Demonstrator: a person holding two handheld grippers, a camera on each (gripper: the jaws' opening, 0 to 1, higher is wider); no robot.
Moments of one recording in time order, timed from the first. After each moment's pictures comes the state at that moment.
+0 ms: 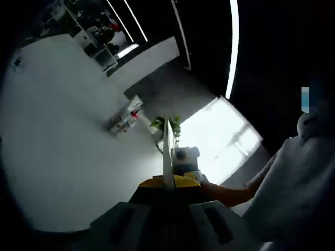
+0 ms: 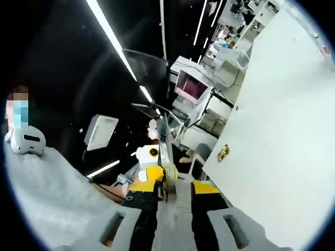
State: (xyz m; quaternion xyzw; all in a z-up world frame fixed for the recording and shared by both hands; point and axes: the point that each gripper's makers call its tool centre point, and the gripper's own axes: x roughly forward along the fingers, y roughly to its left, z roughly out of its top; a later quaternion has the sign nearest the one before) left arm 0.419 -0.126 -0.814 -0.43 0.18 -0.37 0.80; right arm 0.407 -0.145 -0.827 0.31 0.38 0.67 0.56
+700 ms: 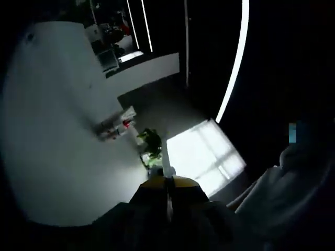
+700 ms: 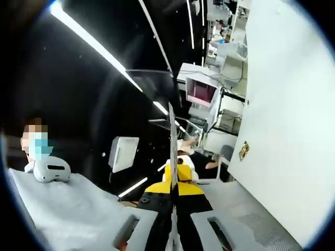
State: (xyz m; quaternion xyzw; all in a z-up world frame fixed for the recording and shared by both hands) left arm 0.424 -0.106 -0.788 -0.54 0.13 -0.36 0.74; right arm 0.422 -0.167 -0.801 0.44 0.39 0.65 0.48
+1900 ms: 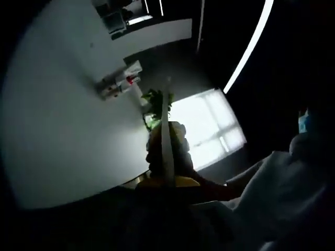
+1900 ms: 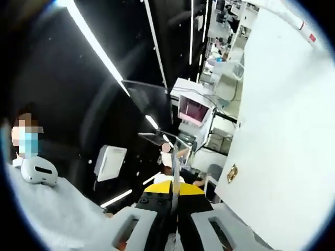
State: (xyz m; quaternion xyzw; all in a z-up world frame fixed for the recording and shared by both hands) left arm 0.404 -0.174 -0.824 -0.48 0.29 -0.44 0.70; right arm 0.463 -0.148 -0.794 0.47 0.36 0.59 0.55
